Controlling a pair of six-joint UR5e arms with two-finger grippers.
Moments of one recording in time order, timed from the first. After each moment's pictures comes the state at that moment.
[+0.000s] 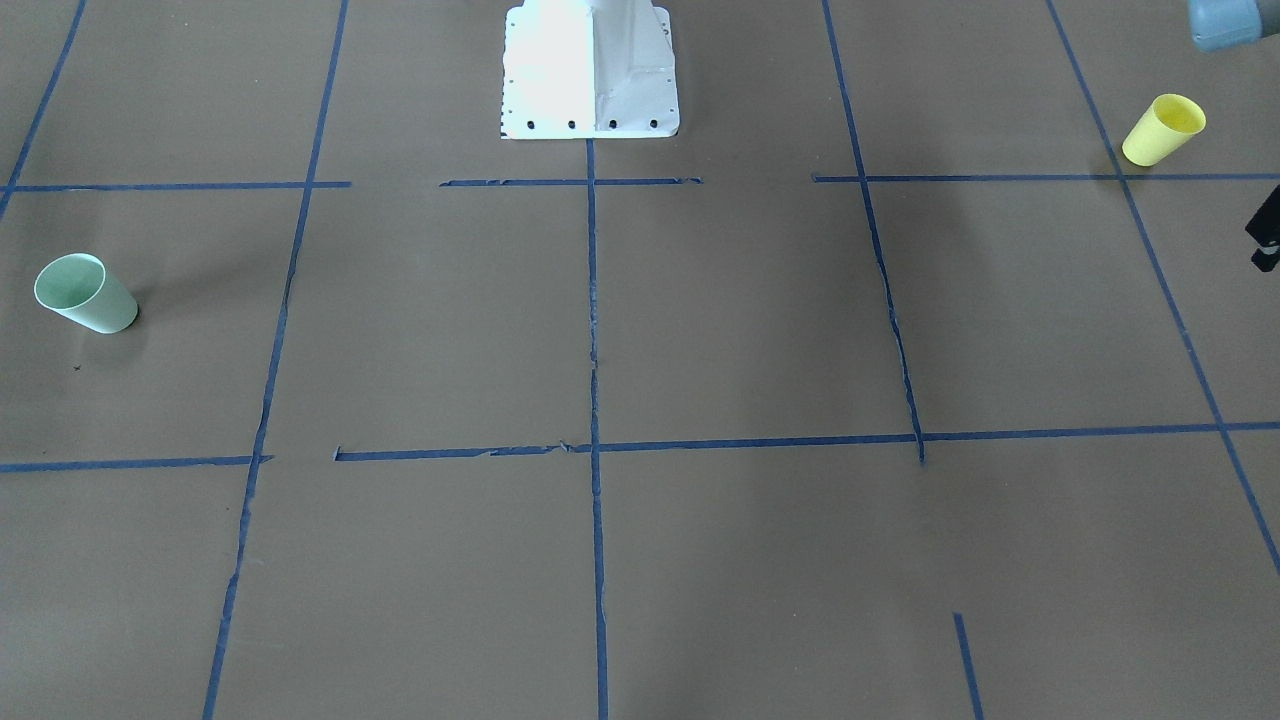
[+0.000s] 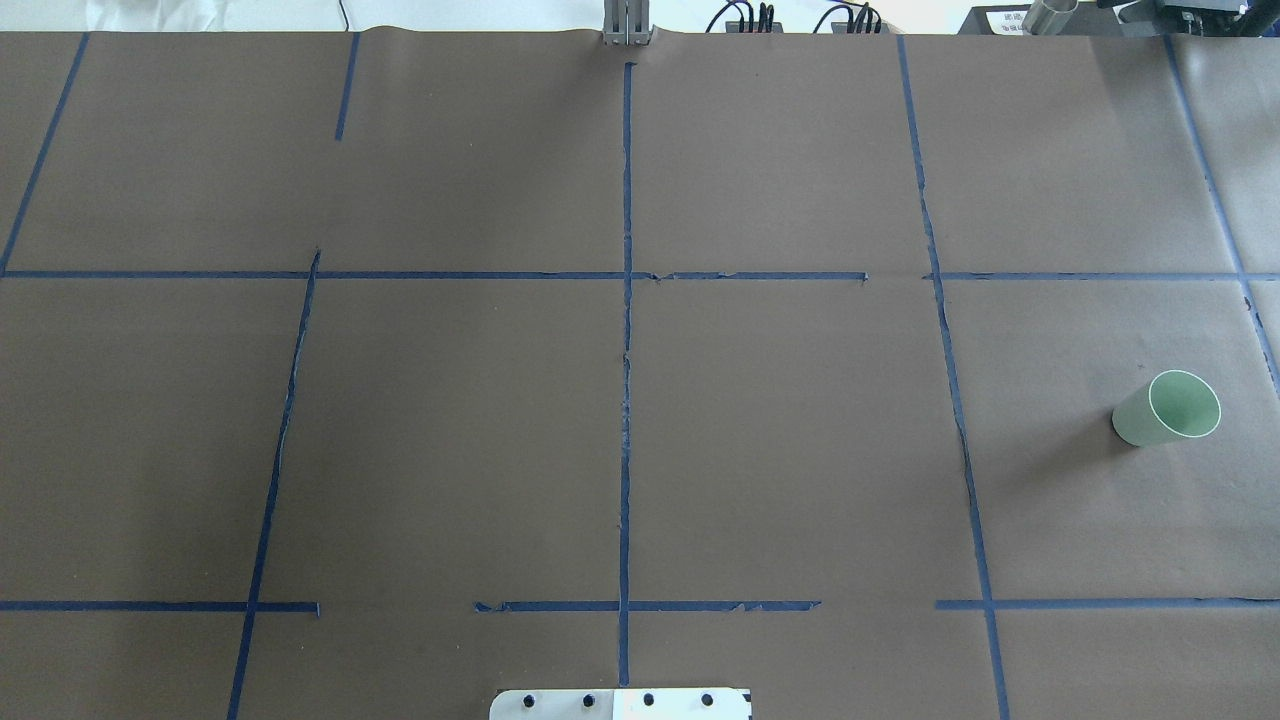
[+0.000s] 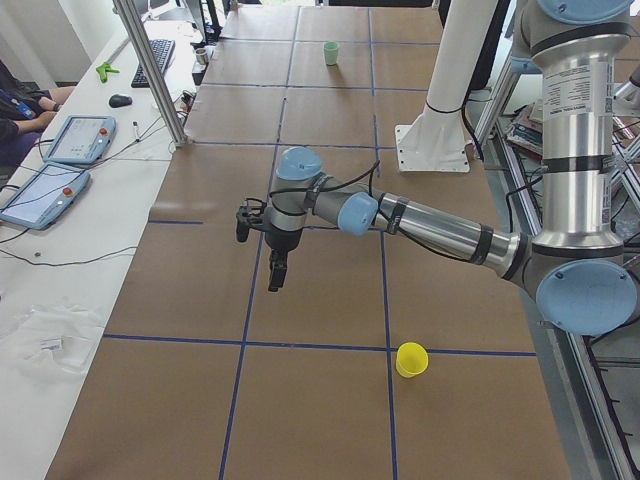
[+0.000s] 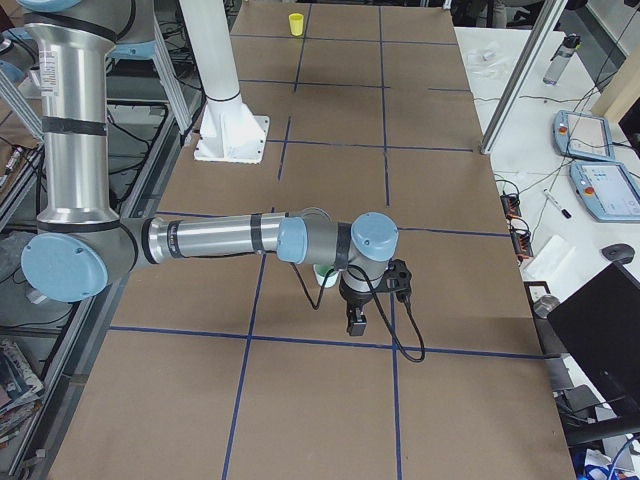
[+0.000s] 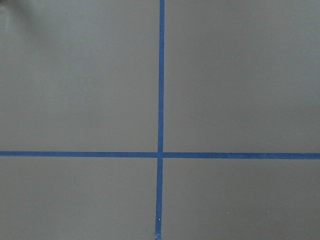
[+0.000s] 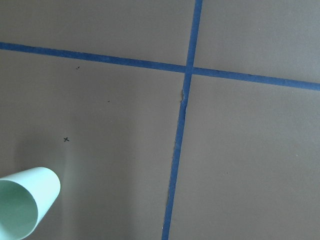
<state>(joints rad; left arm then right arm) -1.25 -1.42 -2.02 -1.72 -1.94 -0.68 1.54 -1.61 1.73 -1.75 2.33 -0.14</state>
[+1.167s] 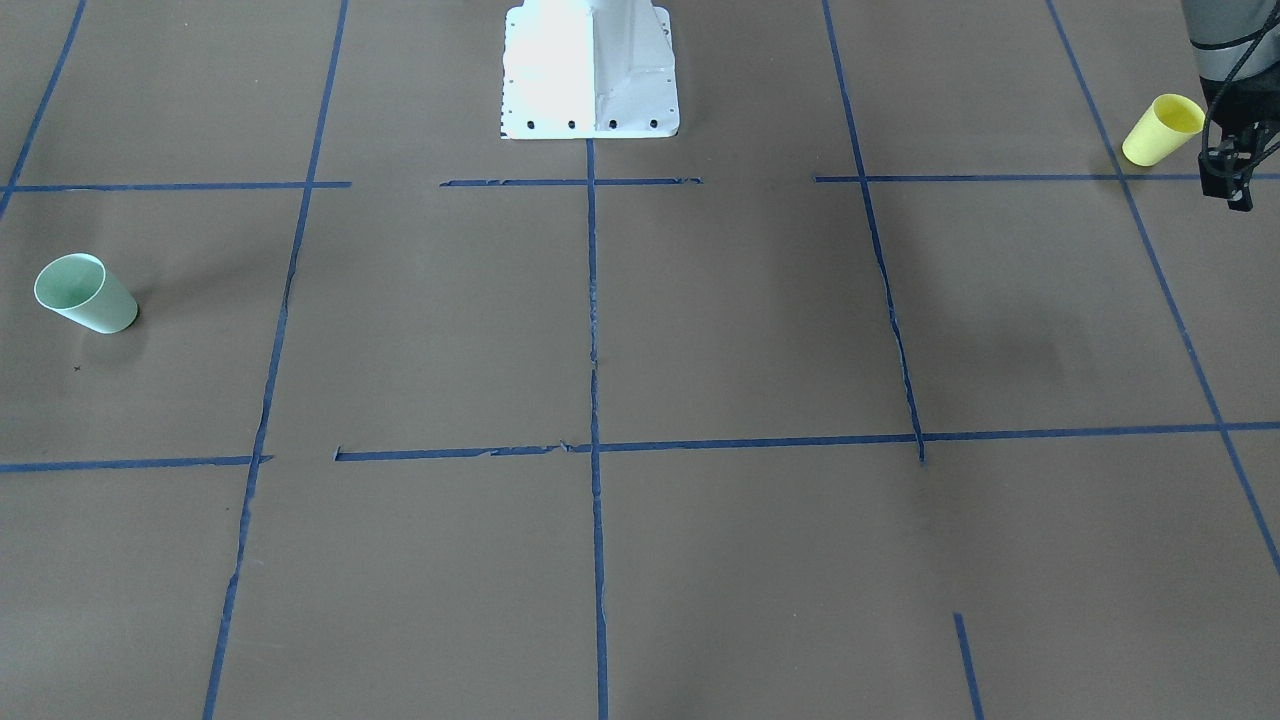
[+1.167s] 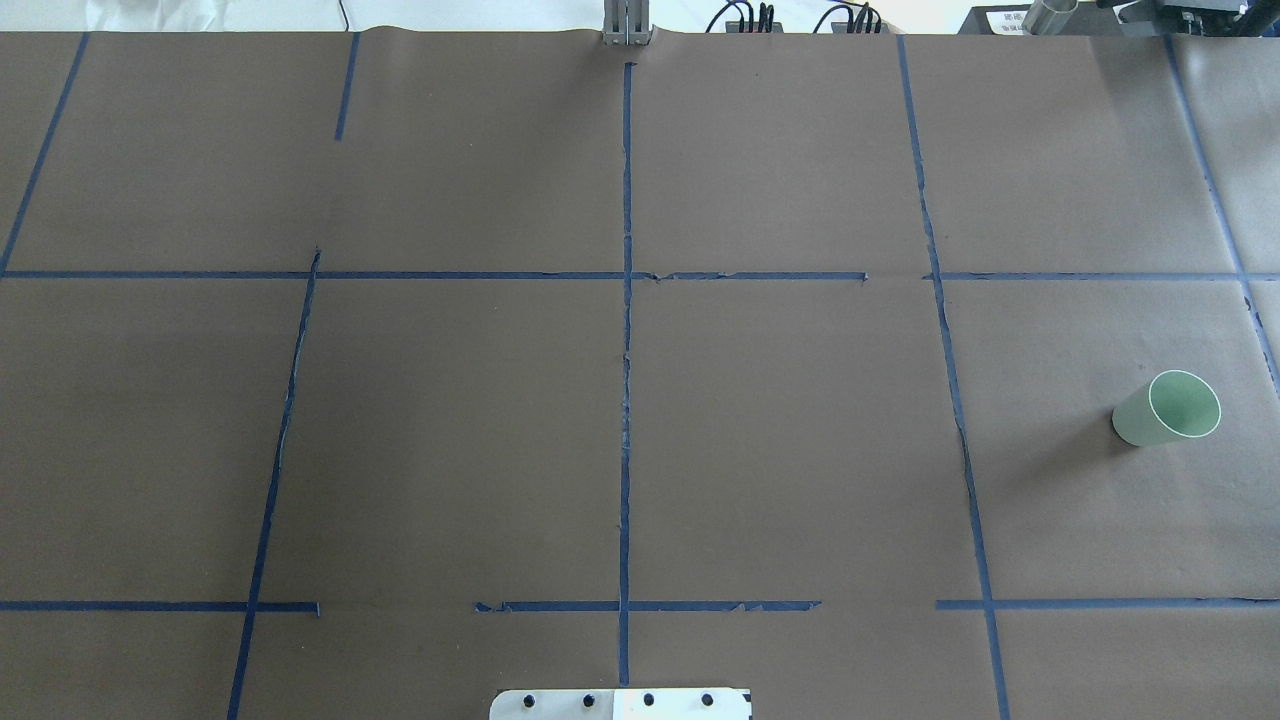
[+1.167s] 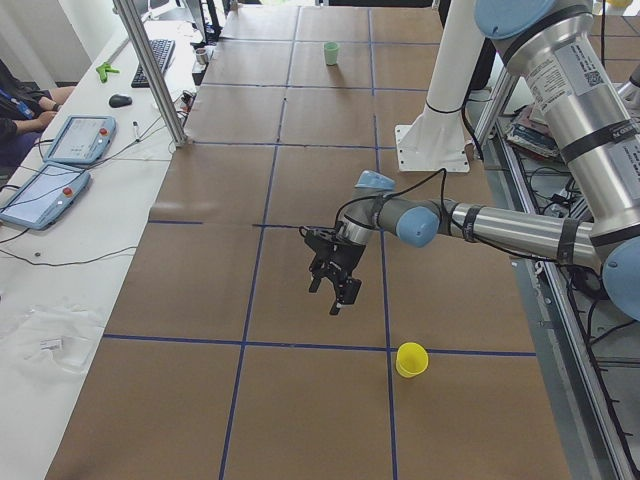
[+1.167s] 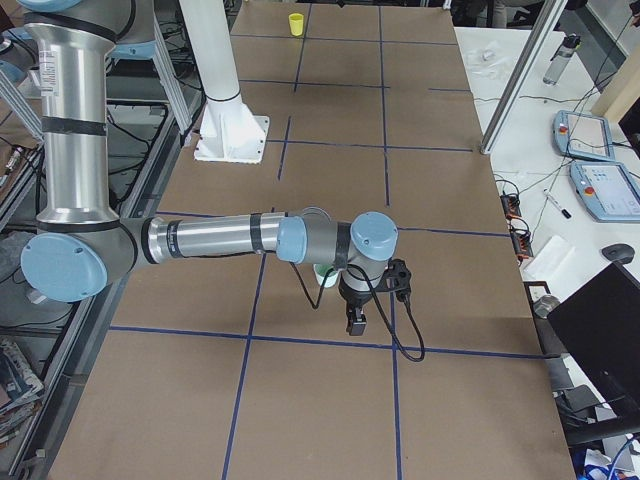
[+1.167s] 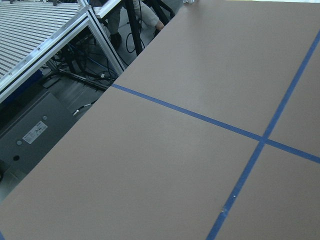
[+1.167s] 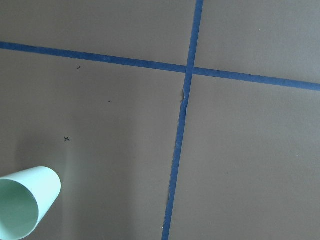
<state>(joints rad) -0.75 -1.00 -2.15 -1.81 -1.29 -1.59 1.54 -1.61 1.73 -1.75 2.33 -0.14</state>
